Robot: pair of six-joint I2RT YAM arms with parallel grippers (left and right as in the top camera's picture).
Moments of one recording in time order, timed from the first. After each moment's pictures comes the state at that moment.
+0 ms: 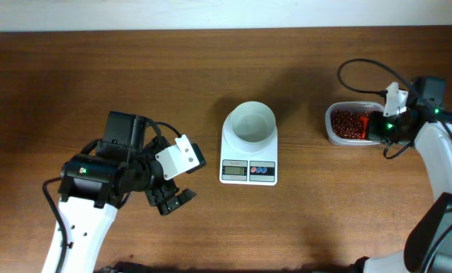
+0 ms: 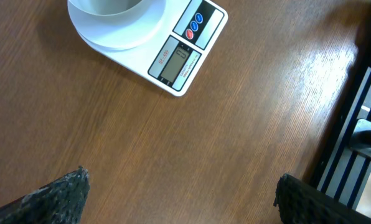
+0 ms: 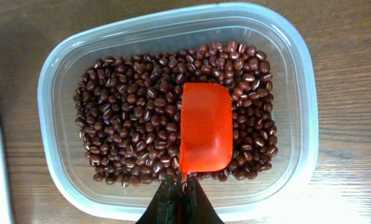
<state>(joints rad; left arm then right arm) -0.19 1.15 1.17 -1.23 0.42 0.86 -0.29 1.67 1.18 -0.72 -0.26 -0.07</state>
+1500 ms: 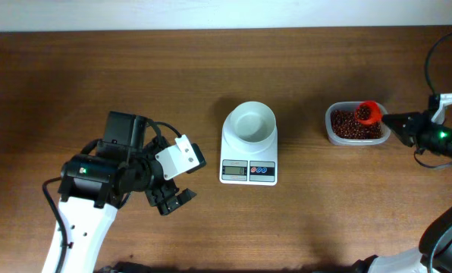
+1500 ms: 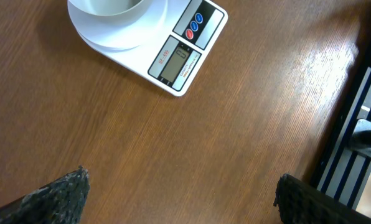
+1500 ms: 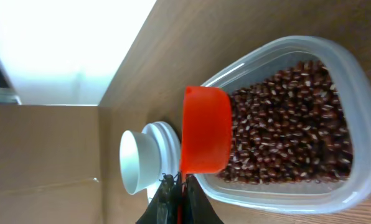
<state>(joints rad) -0.19 1.15 1.17 -1.23 0.42 0.86 -0.64 1.73 1.19 -0.73 -1.06 0.05</state>
